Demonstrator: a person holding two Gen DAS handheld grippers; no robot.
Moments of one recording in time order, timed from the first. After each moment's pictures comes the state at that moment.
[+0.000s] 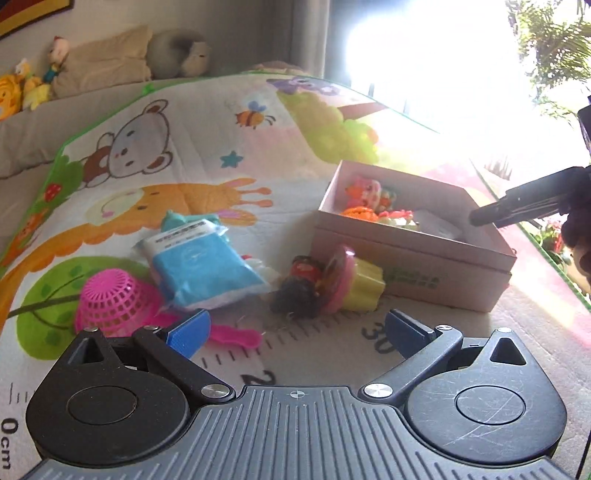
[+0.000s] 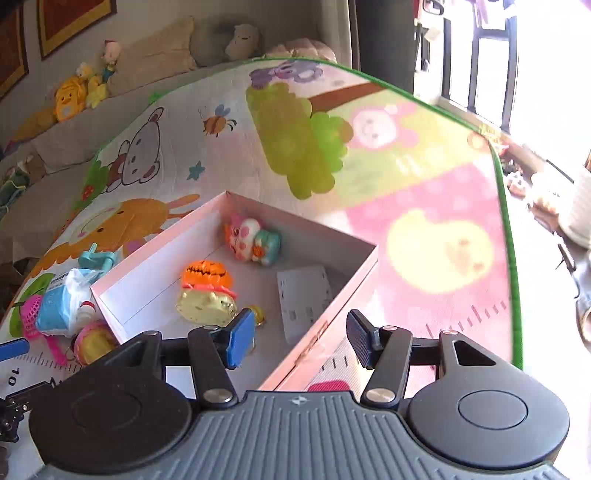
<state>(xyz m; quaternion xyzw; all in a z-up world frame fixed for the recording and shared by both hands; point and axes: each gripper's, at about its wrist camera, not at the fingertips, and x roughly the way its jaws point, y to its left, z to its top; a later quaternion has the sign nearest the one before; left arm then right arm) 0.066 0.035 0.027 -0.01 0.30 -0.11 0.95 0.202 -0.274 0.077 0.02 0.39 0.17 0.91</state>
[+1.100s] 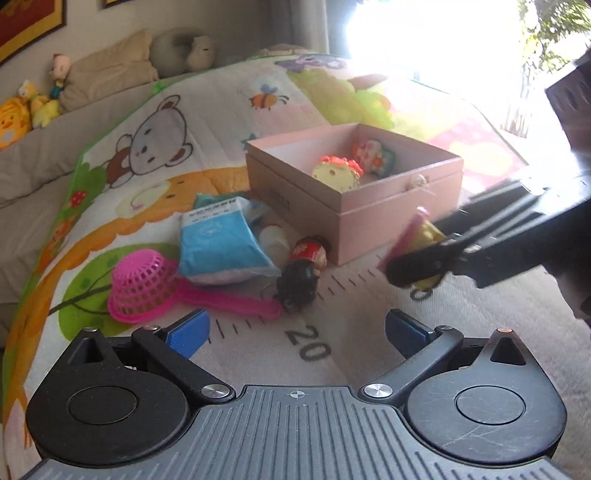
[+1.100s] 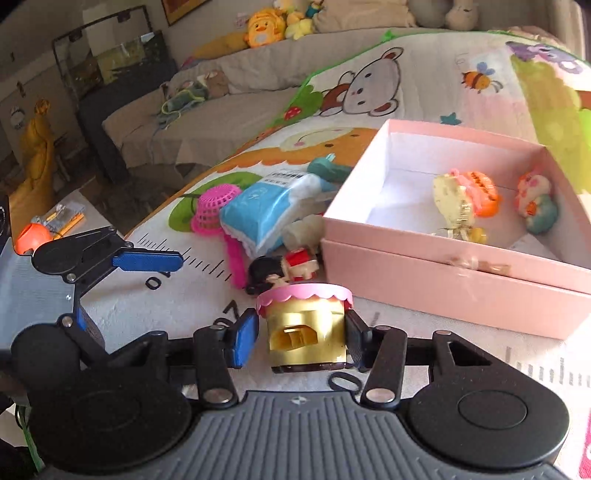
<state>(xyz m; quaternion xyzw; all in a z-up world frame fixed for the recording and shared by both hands) 0.051 0.043 0.022 0.05 0.32 -0.07 0.94 0.143 -0.151 0.043 -0.06 0.36 0.42 0.83</state>
